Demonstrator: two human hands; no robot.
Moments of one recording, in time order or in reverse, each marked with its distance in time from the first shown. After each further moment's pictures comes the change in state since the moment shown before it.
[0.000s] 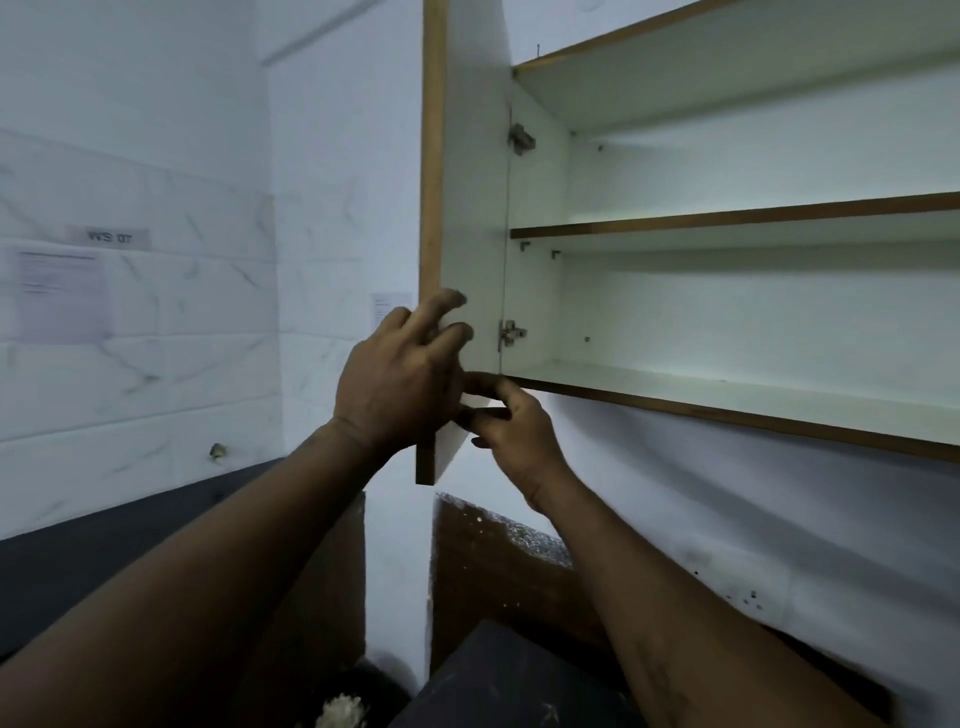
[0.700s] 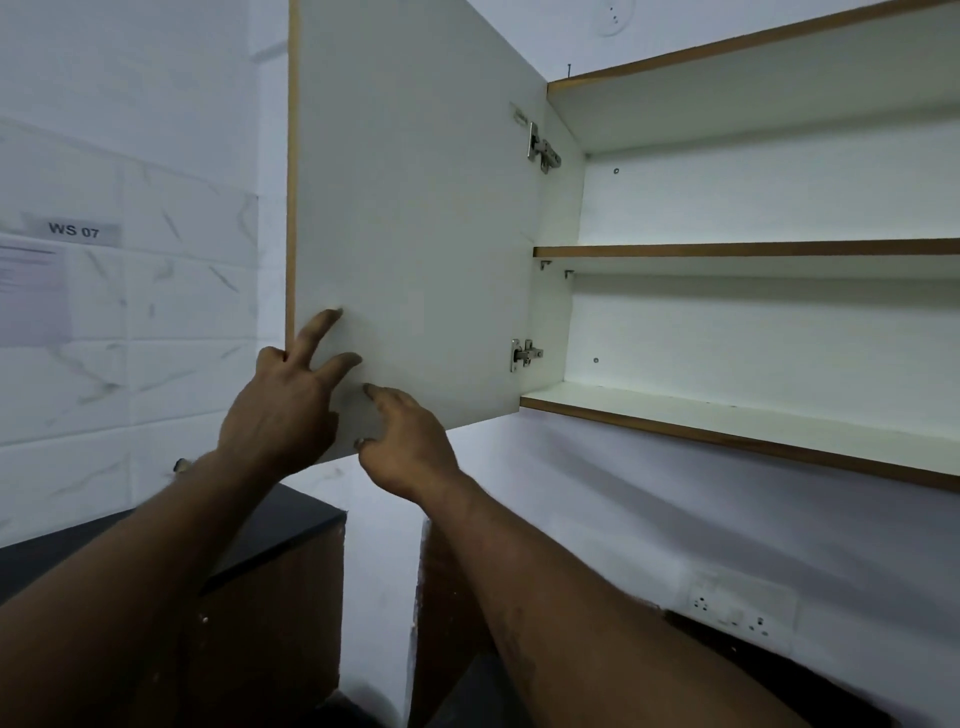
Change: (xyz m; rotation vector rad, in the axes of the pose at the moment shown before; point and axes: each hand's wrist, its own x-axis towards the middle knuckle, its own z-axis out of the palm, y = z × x) left_hand -0.074 -0.163 0.017 0.107 -0.364 -0.292; right_hand 0.072 0.012 0.167 -0.671 -0.138 -0.116
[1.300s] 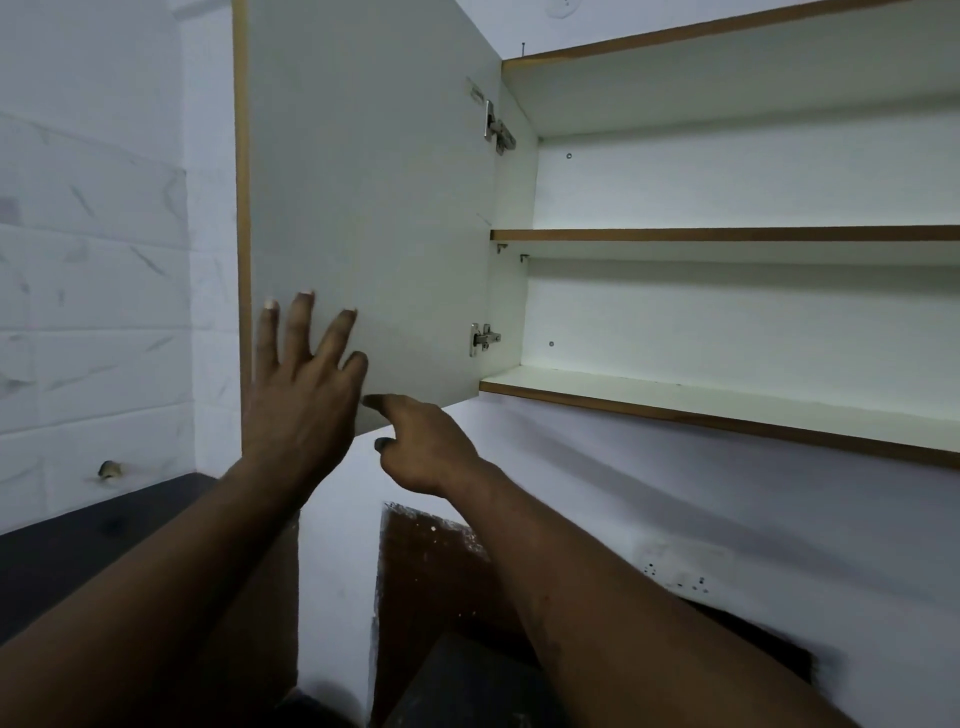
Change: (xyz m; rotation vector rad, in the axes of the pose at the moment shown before) left_hand 0.008 0.049 0.018 0.240 0.123 0.113; right_hand -0.017 0.038 -0.035 -0.201 -0.073 -0.001
